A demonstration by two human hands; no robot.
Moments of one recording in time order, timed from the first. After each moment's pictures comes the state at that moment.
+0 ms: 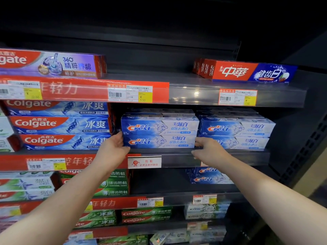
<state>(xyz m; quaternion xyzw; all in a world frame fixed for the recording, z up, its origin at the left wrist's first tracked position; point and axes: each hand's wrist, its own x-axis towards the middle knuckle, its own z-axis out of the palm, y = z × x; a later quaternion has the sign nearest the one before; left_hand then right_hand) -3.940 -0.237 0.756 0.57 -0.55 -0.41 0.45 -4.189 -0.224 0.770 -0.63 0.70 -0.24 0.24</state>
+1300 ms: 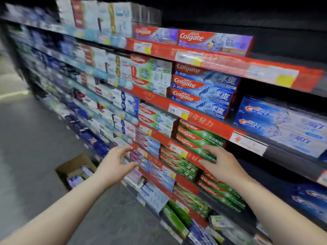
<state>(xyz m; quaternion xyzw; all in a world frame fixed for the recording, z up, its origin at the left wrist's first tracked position) -3.792 0.020 0.672 0.84 -0.42 -0.12 0.31 -4.033 -0.139 0.717 -0.86 0.42 -0.12 0.26</state>
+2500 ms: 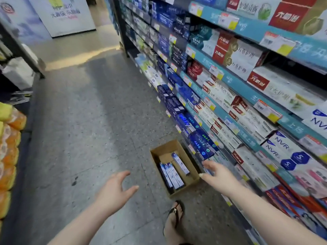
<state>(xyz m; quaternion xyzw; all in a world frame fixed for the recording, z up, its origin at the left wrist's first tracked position) -3.212 0.250 0.536 0.94 -0.15 -0.22 0.20 -3.320 -0.030 0.530 -0.87 0.28 0.13 0.39</state>
